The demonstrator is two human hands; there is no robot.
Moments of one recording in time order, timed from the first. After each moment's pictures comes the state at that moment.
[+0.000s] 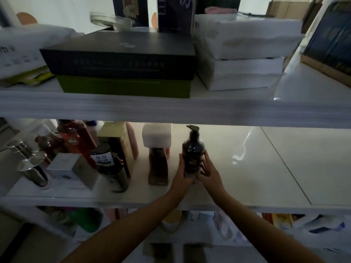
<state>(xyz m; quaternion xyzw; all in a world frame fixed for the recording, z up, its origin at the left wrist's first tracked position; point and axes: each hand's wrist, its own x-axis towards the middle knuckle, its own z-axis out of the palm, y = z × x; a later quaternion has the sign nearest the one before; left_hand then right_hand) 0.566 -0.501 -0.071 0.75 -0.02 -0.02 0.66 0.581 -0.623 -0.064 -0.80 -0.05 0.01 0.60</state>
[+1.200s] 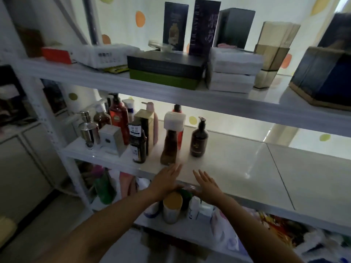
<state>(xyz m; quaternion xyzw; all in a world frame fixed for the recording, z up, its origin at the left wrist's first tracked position) 0.454 -0.464 -0.050 0.98 -0.08 -0.03 0.16 0.505 -0.655 -0.048 -0.94 -0.24 0.19 0.13</state>
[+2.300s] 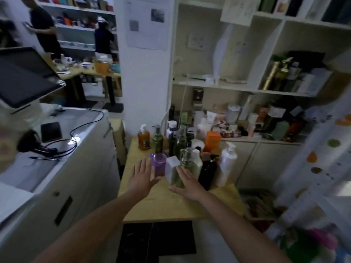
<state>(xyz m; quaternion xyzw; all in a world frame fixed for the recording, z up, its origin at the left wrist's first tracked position) -0.204 -0.086 -0.058 0.71 0.69 0.11 0.06 0.001 -0.096 -0.022 -0.57 -0.77 0.28 0.05</state>
